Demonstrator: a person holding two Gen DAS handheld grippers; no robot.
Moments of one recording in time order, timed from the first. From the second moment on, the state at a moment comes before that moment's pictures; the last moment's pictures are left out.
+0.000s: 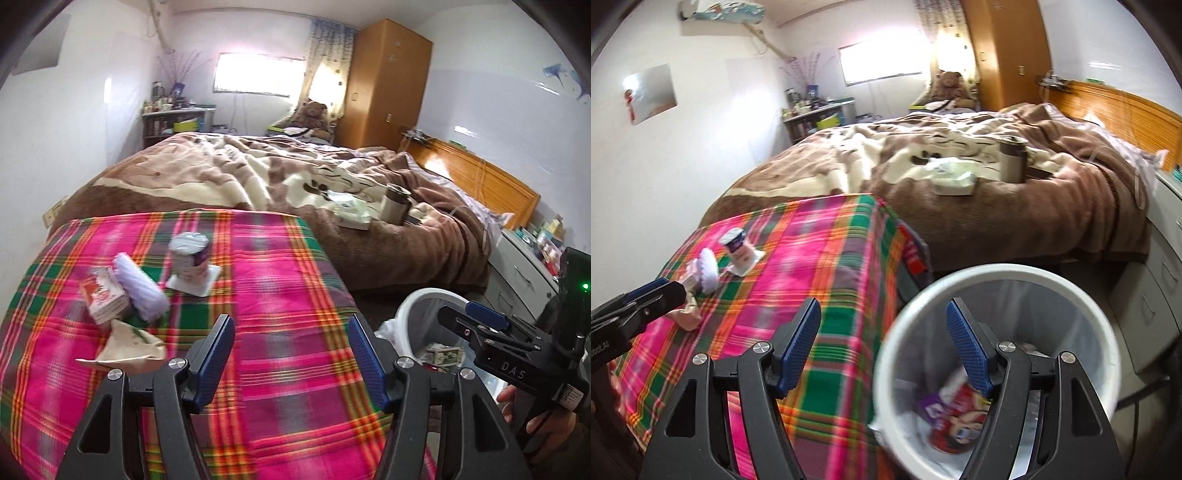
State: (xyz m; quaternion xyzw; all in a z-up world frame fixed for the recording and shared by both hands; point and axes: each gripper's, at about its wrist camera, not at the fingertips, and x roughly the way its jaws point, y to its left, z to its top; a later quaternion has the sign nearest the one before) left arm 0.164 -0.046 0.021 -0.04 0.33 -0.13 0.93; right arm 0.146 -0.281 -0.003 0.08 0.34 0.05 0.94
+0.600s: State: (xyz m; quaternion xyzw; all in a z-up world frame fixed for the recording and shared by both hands) left arm 0.195 0.083 -0.005 -0.08 0.35 -0.02 0.93; right arm 0.200 -0.179 -0.007 0.03 0.35 0.14 0.92
